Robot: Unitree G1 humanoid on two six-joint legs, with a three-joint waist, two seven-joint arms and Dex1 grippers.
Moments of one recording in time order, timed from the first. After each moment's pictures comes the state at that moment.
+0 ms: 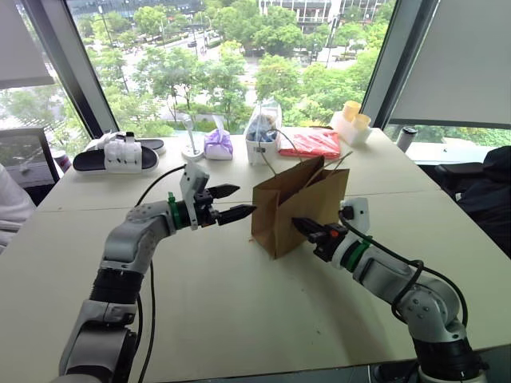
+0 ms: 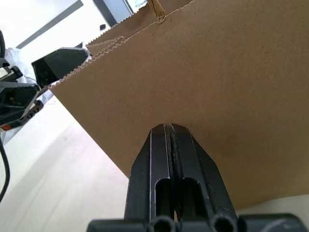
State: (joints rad) left arm -0.71 0.42 0.01 0.18 -0.48 0.50 -0.98; right arm -0.32 -0.42 -0.07 -0.36 0.93 0.80 0.13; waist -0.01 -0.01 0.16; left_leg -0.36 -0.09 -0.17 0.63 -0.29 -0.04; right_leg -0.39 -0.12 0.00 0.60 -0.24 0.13
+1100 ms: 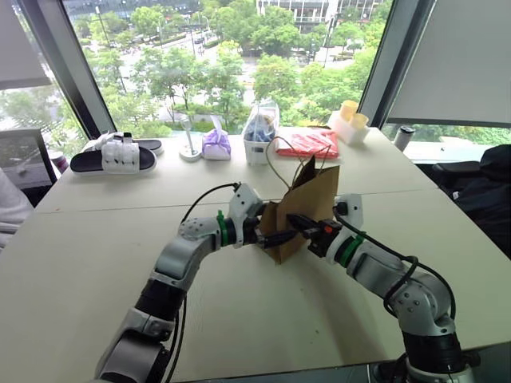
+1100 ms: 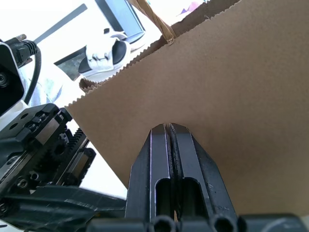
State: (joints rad) left arm -0.67 0.22 -0.18 0.13 -0.28 0.41 -0.84; right arm -0.36 -0.35 -0.09 -0.35 0.86 0.84 0.17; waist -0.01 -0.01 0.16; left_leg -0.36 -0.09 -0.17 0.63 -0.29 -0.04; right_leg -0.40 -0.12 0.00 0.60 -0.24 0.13
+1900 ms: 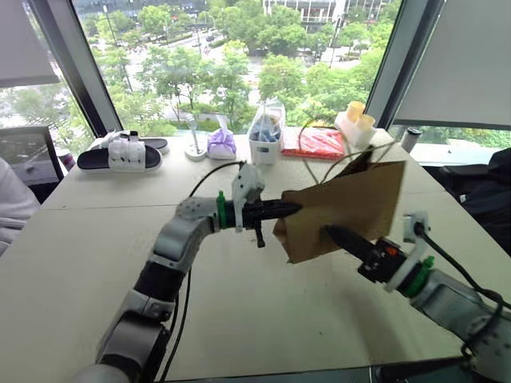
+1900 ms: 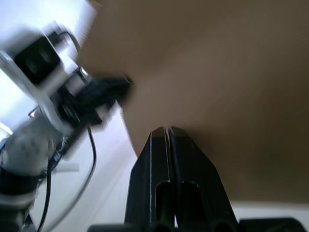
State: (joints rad) left arm -0.85 0.28 -0.15 0.13 -0.41 0.34 -1.12; right arm -0.03 -0.56 -0.43 -0.52 1.28 0.90 0.36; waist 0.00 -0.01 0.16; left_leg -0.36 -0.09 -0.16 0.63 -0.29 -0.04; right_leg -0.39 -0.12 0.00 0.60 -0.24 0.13
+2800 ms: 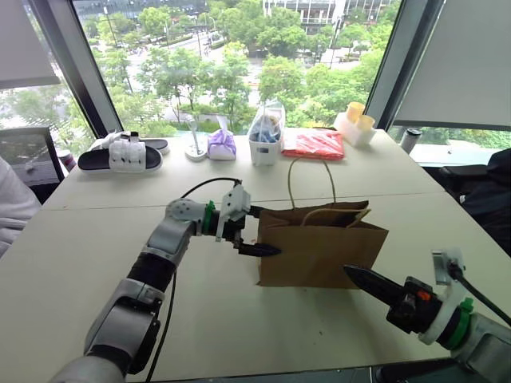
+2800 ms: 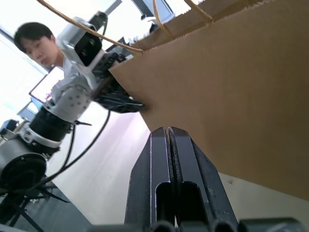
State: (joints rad) left arm -0.81 0.39 -0.21 0.39 -0.27 0.15 -1.35; right arm 0.29 -0.70 -0.49 -0.67 1.39 0.82 0.41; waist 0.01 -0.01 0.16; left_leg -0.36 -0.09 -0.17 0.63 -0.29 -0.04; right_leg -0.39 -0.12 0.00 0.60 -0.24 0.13
